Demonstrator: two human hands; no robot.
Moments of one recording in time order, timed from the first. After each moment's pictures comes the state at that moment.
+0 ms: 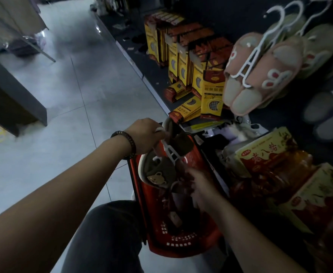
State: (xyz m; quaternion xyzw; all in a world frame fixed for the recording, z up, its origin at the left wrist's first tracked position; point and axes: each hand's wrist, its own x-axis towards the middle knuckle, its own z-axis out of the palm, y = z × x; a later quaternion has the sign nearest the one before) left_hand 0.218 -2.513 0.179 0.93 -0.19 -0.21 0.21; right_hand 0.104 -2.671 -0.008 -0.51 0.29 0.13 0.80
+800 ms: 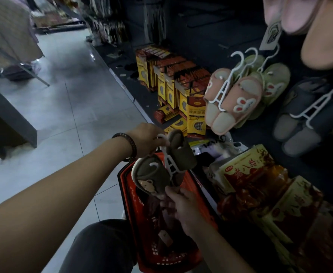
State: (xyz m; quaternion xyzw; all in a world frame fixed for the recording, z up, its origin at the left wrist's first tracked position) left_hand 0.212 -2.545 0.236 0.93 -0.29 -0.17 0.14; right_hand 0.064 -2.654 0.039 -0.49 0.28 0.10 0.82
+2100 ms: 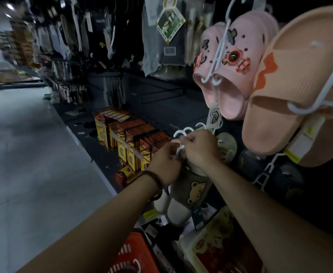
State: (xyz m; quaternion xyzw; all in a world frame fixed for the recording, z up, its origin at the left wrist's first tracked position) left_hand 0.286 -2.736 0.280 0.79 -0.28 -0.10 0.54; right_hand 0.265 -2.870 0.294 -0.88 0.20 -0.29 0.33
